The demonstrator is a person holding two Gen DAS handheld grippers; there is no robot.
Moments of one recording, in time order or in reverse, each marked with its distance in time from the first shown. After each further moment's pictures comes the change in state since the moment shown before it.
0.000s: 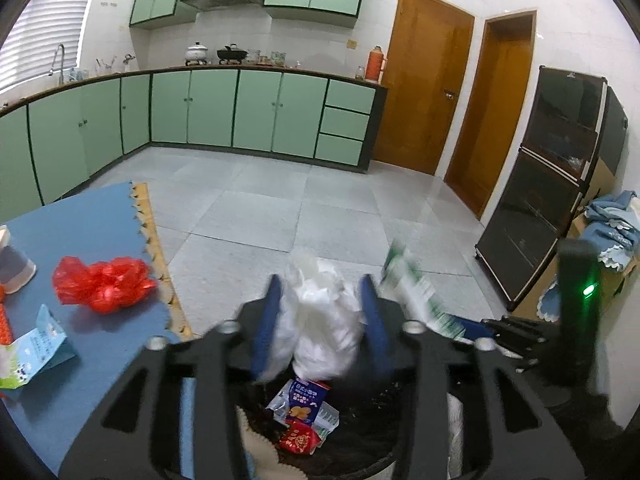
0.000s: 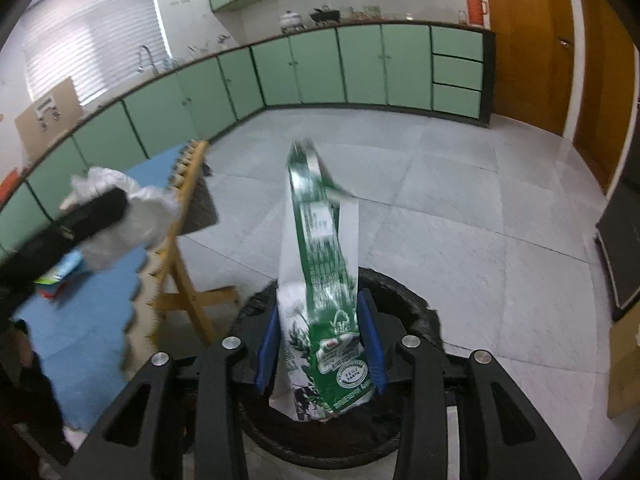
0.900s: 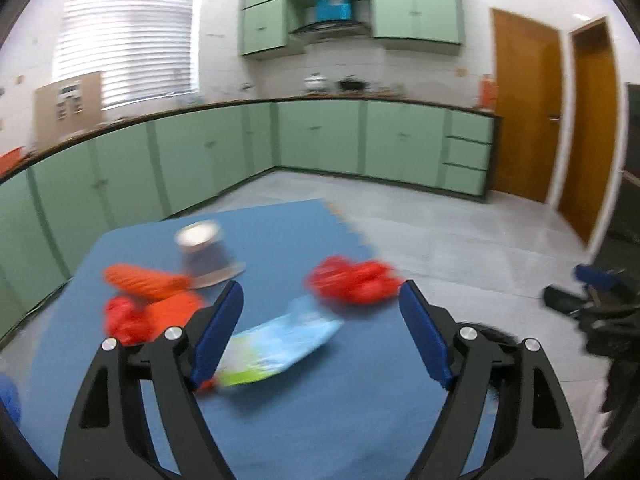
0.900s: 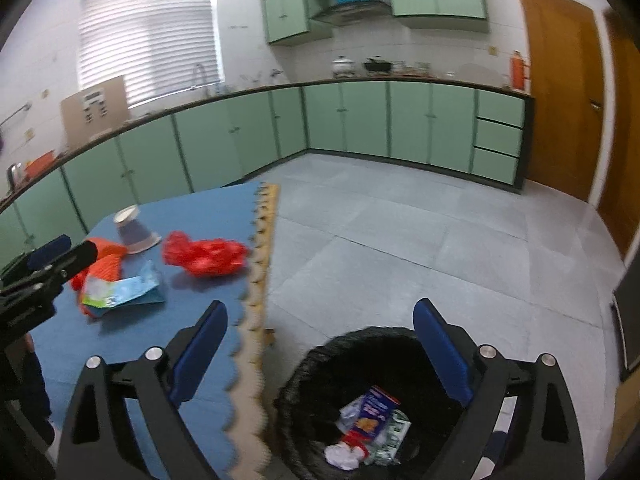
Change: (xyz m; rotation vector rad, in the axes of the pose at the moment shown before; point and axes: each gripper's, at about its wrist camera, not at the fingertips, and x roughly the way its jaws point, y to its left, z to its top) left arm -0.117 0.129 -0.024 -0.066 -0.102 0.498; right arm -0.033 0.121 0.024 -0.166 -0.197 0.126
